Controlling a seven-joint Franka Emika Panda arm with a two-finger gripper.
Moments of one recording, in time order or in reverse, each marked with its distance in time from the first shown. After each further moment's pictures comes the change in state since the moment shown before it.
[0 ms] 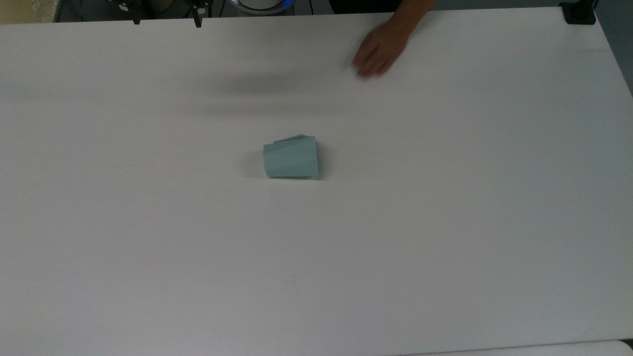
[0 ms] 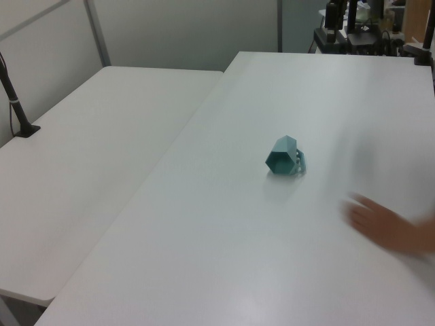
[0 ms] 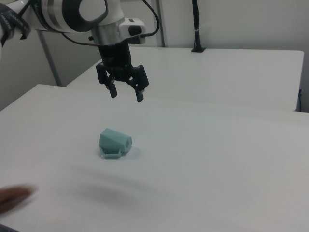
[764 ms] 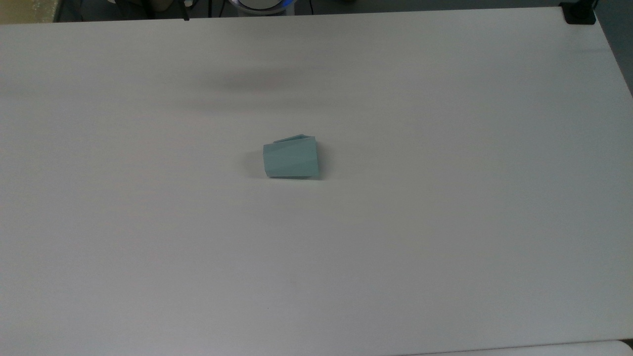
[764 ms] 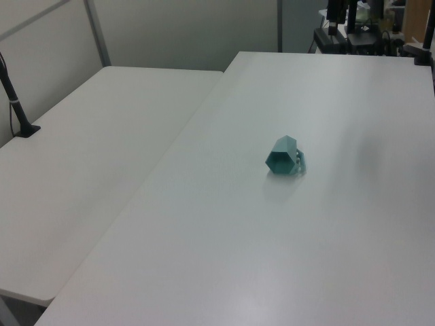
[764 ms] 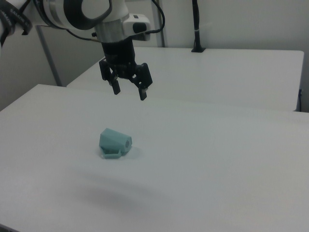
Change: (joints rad) arm -0.013 -0.012 -0.027 0.012 0.030 -0.001 -0.005
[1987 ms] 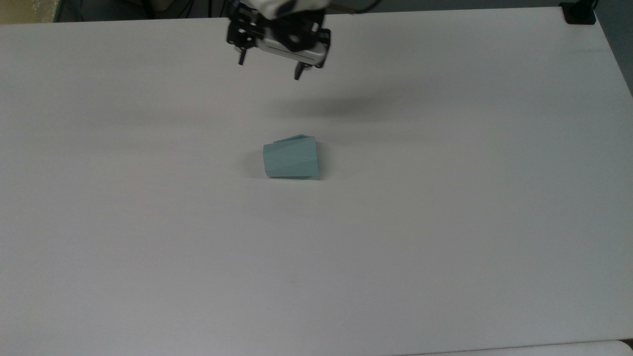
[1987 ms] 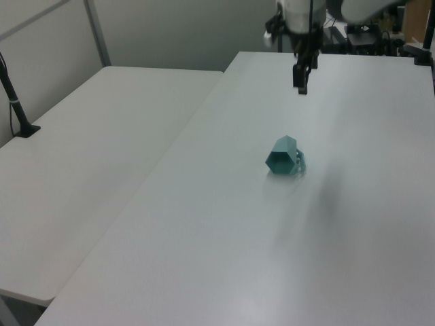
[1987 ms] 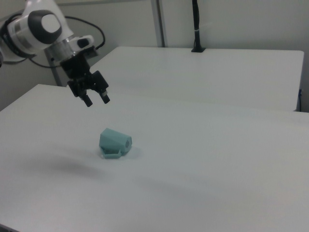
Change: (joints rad) arm 0.408 0.185 0.023 0.005 -0.311 0.046 0.465
